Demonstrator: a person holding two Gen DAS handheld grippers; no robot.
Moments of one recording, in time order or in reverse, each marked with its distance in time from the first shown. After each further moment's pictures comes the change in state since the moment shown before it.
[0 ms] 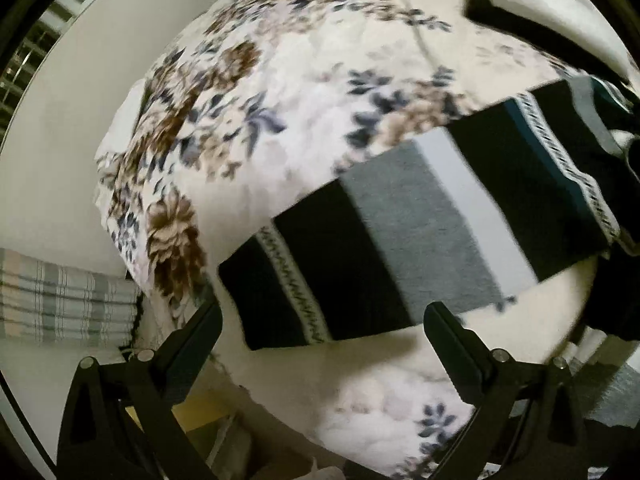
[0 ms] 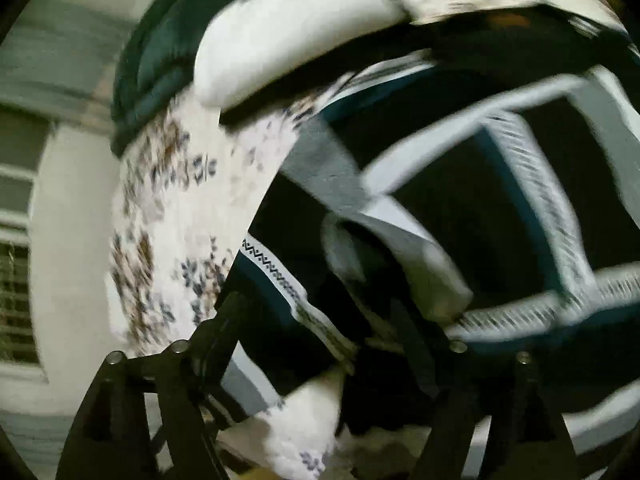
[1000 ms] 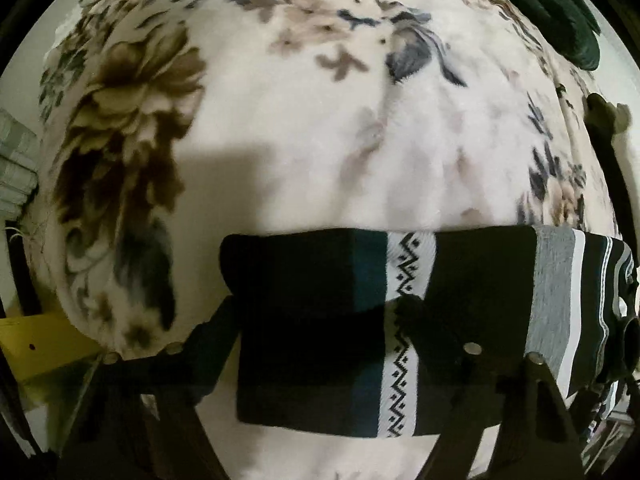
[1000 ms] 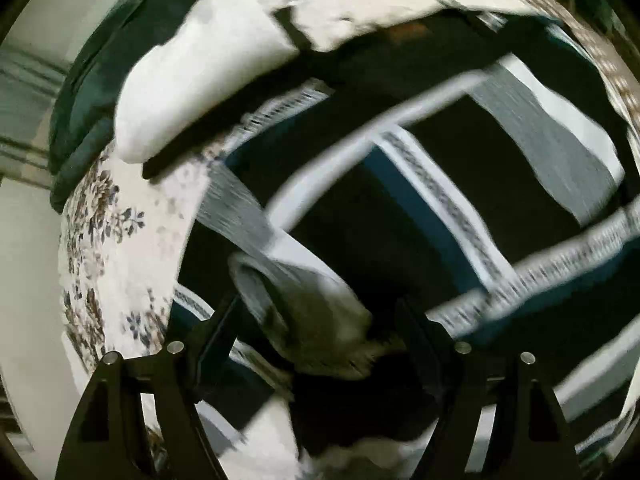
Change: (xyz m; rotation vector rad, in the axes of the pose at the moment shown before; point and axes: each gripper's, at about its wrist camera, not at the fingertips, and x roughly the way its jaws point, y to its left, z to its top) left arm 0.152 0.111 -0.011 -0.477 0.148 -0.392; right arm 0.005 -0.009 0.020 0.110 -0.083 -0.259
